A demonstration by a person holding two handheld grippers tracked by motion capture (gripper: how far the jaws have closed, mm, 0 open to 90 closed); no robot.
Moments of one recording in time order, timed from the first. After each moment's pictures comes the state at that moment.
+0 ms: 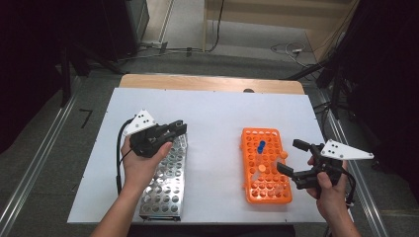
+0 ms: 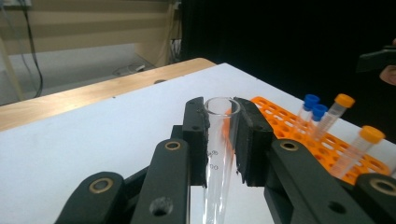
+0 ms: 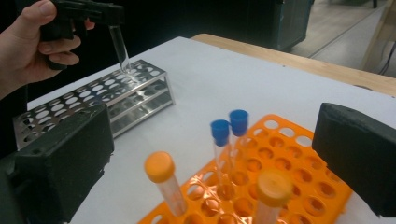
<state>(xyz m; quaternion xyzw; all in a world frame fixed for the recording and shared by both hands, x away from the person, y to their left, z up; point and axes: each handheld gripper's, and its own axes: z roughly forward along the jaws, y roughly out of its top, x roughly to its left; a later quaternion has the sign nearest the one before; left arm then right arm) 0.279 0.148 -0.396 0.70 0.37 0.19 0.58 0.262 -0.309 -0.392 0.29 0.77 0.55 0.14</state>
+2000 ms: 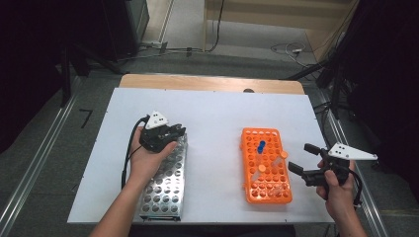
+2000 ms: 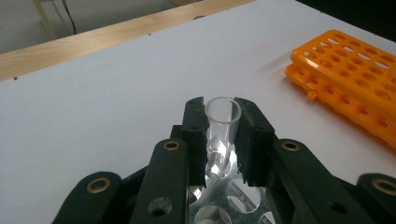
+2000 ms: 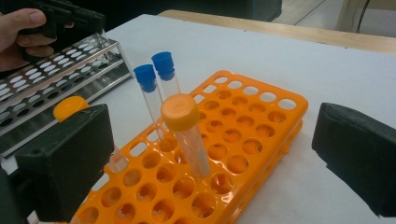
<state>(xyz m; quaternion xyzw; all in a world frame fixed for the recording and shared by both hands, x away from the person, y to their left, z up) 0.316 0.141 -0.438 0.75 0.41 0.20 0.47 0.280 -0.350 -0.427 0.34 0.77 0.52 0.14</state>
